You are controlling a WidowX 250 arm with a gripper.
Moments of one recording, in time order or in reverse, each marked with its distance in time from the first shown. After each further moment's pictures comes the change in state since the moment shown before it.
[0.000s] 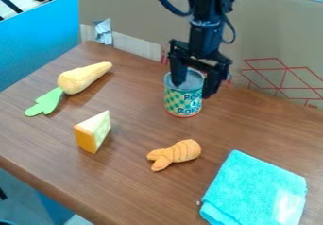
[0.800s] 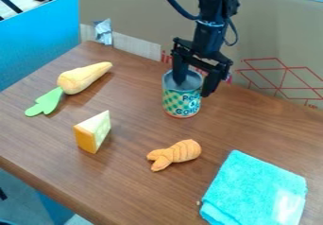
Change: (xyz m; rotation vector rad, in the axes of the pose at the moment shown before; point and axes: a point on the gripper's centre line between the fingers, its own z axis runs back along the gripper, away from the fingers) arm 0.013 0.014 -0.007 0.060 0.091 0.012
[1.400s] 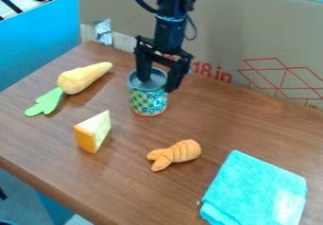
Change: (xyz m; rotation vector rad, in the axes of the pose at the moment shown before) arm -0.026 0.058 -0.010 -0.036 0.051 0.093
